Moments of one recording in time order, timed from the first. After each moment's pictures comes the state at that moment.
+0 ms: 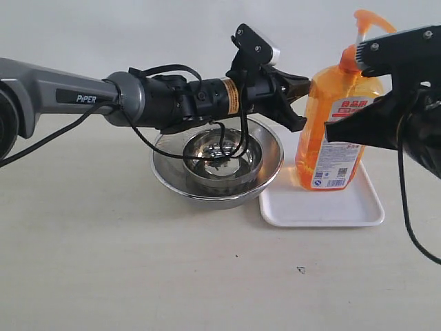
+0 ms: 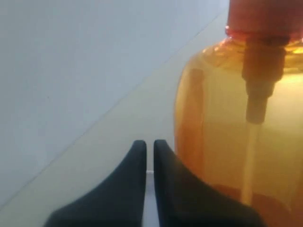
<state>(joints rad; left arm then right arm) -0.56 2.35 -1.69 0.91 -0.62 -0.61 0.59 1.42 -0.67 -1.74 0.64 1.89</state>
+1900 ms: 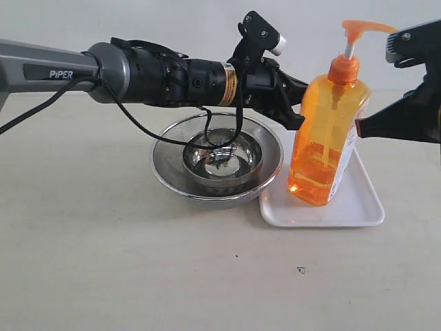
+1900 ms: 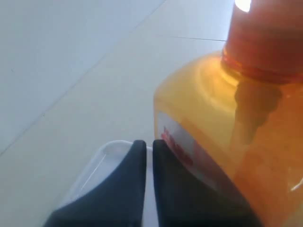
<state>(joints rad) -0.56 2.26 -1.69 1.39 -0.55 -1.08 0.41 1.34 -0.67 -1.61 0.45 1.59</state>
